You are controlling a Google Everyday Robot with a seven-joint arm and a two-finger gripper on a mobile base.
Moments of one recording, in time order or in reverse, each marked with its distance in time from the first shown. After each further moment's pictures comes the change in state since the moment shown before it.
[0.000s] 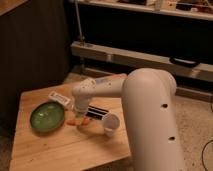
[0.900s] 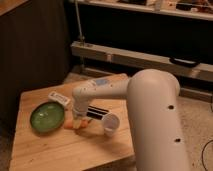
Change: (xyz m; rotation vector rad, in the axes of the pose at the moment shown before) arm -0.010 0.020 0.004 -0.023 -0.069 -0.023
